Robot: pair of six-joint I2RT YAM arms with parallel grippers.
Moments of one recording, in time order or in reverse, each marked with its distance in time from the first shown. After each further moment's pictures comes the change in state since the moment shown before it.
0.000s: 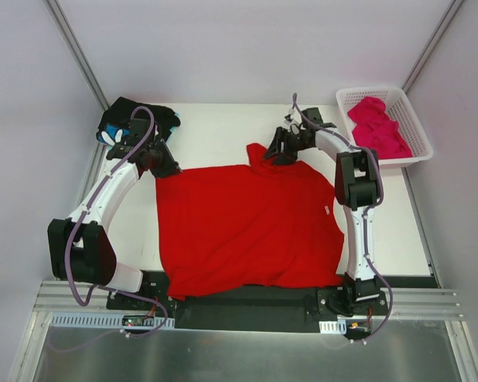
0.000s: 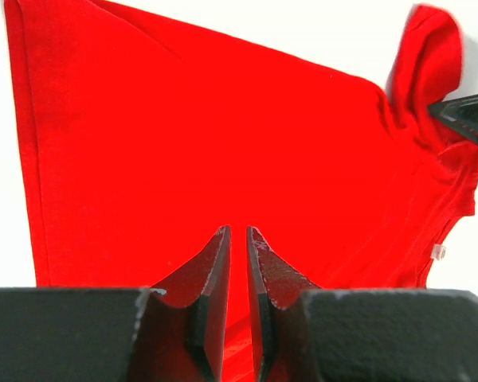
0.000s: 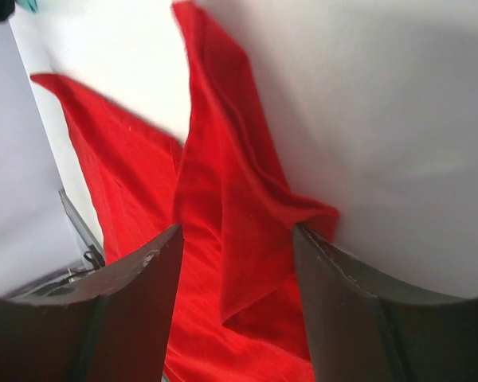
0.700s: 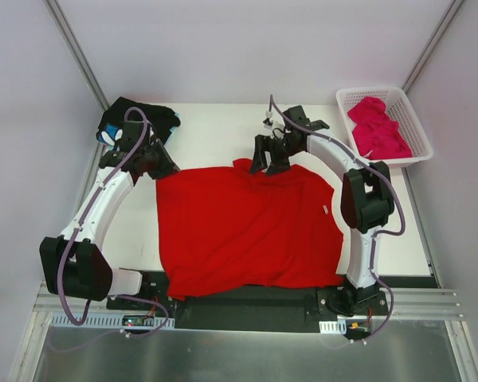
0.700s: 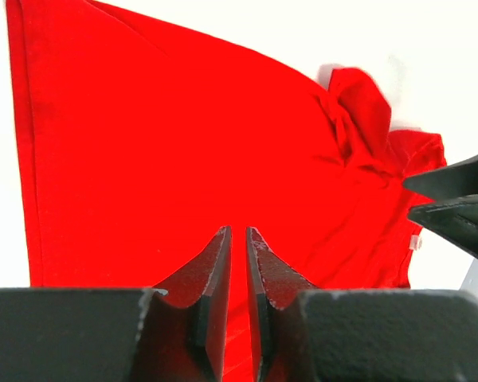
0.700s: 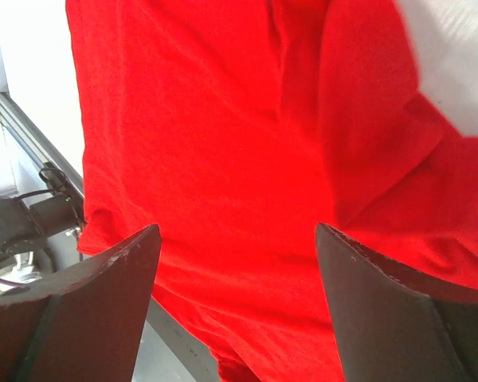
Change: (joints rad) left arm 0.000 -0.104 -0.024 -0.007 0.008 -0.021; right arm 0.208 -0.338 -0.212 -0.193 0.118 -0.142
